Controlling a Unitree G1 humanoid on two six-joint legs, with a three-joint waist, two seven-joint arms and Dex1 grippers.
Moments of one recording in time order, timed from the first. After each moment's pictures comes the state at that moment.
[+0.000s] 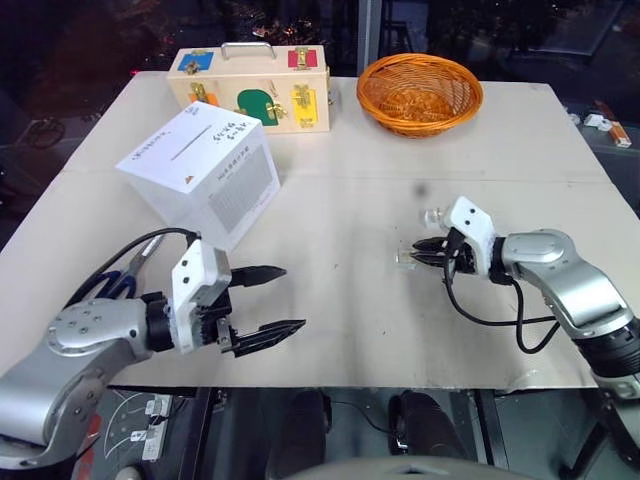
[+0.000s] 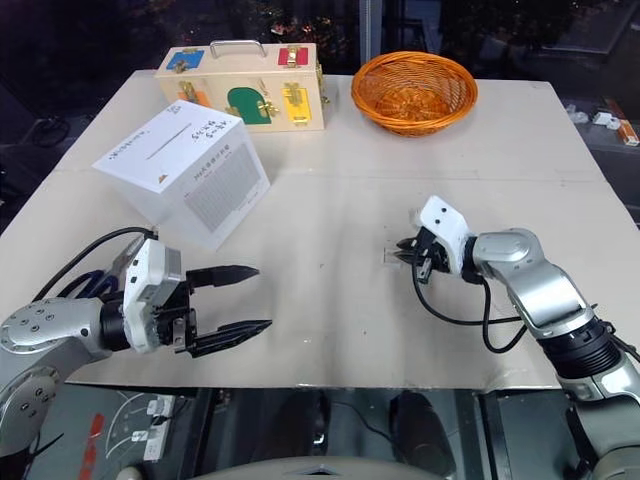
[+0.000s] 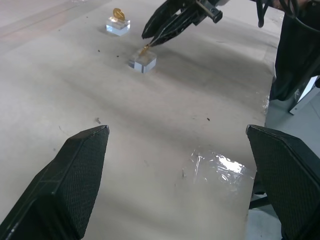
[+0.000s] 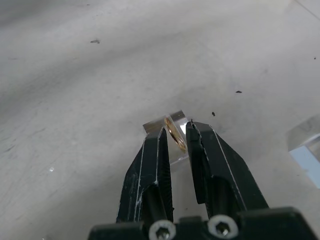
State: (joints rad) left arm 0.12 0.85 0.36 -0.66 -0.73 0.69 -1.00; right arm -0.50 -0.70 0.28 -0.21 0.21 0.61 0.87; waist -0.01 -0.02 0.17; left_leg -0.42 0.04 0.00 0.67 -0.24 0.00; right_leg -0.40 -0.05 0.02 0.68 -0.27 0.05
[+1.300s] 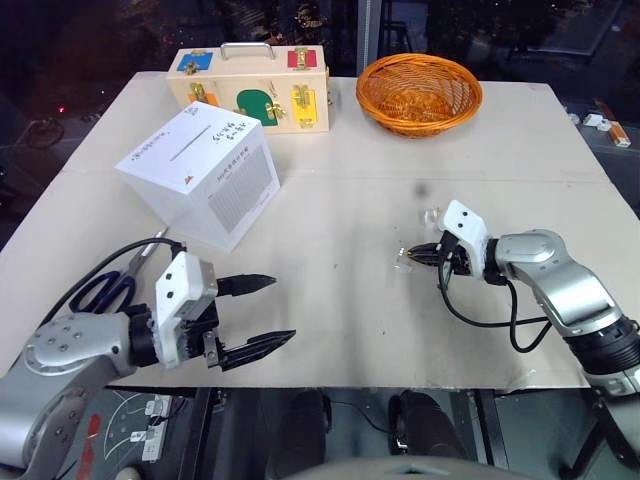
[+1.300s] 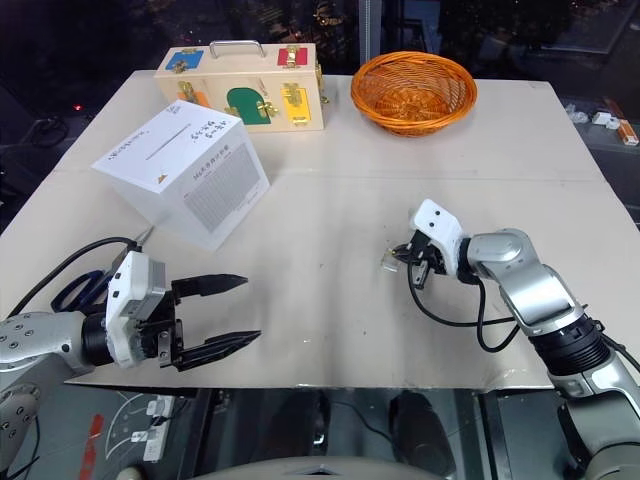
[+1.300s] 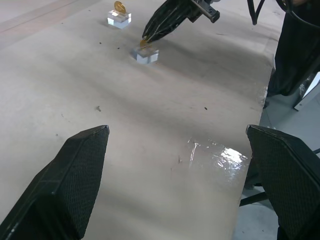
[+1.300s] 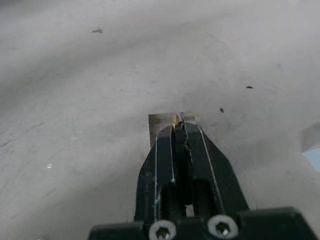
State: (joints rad) left arm 0.24 0.88 0.42 -0.68 -0.75 0.62 -1.01; right arm -0.51 -0.66 0.29 -0.17 0.15 0.59 0.91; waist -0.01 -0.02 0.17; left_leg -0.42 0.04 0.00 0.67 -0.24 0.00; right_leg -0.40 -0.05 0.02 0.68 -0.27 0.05
